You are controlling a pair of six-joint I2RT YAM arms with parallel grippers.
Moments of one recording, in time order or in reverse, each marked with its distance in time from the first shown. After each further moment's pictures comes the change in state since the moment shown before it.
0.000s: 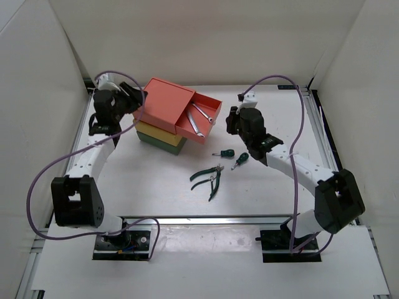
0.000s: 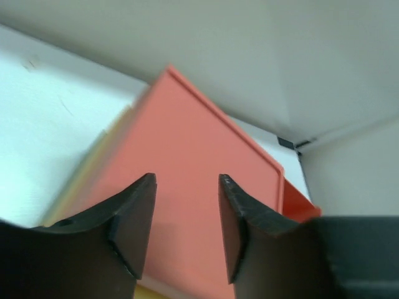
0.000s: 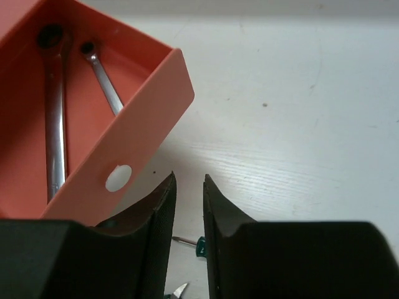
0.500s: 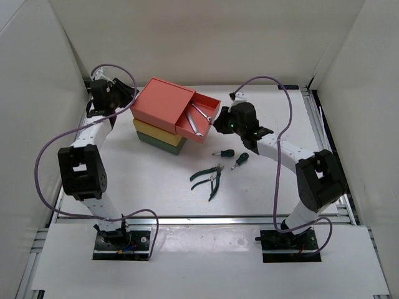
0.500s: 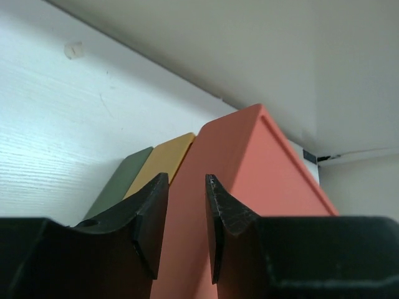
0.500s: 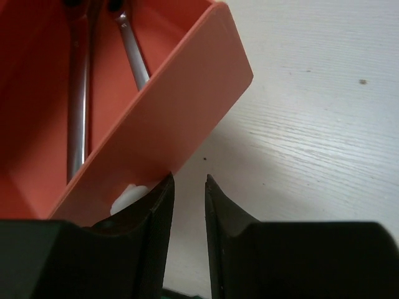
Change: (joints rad) left arm 0.116 0.303 0.271 -0.096 0.044 -0.037; right arm -0.066 0.221 0.092 0.021 -0.328 0.142
